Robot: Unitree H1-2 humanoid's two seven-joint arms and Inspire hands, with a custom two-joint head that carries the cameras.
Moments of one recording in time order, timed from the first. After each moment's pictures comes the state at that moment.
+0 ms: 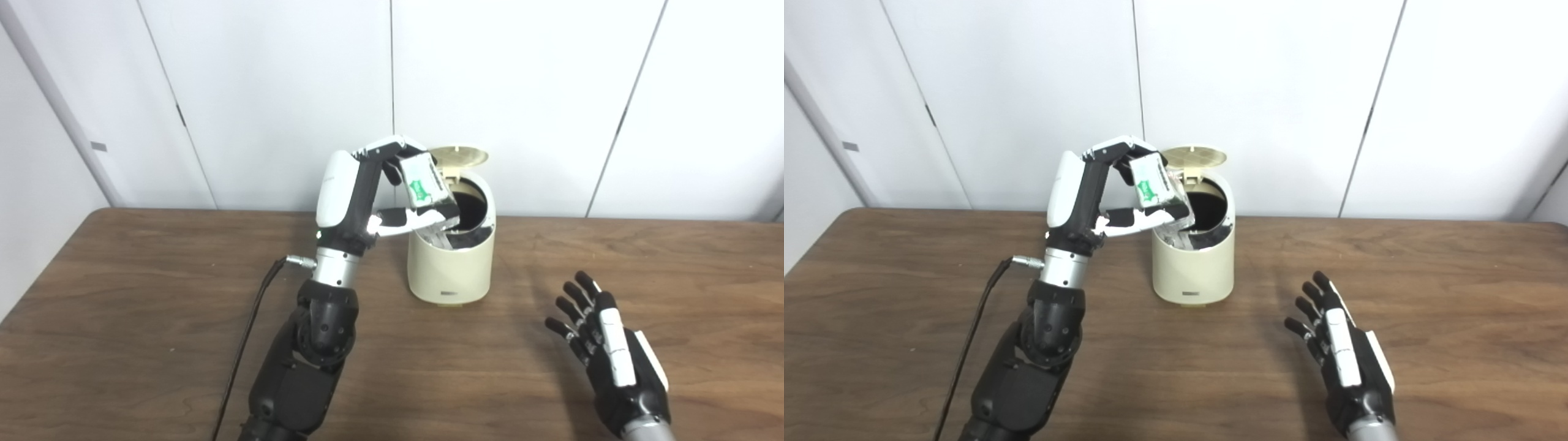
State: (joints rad) left arm -0.56 0.03 -0.13 0.22 0.59 -0.35 0.34; right arm 0.02 -0.02 -0.05 -0.35 0.16 0.36 0.03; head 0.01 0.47
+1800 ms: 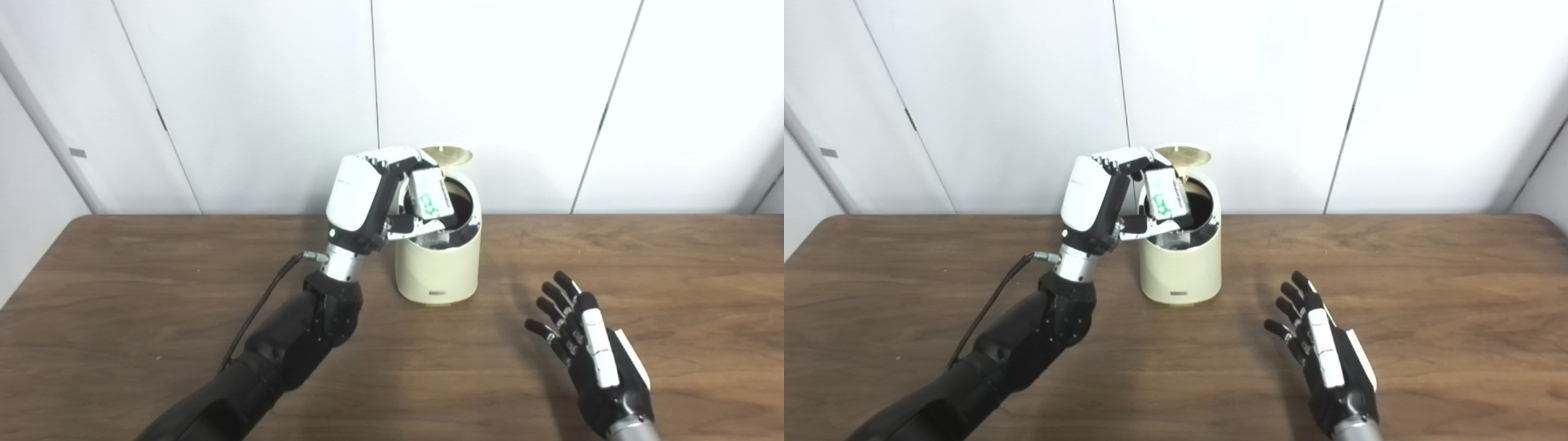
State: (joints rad) left arm -0.78 0.20 -0.59 0.67 0.63 -0.45 0.89; right arm 0.04 -0.03 -0.03 -0.38 0.18 0.36 0.03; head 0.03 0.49
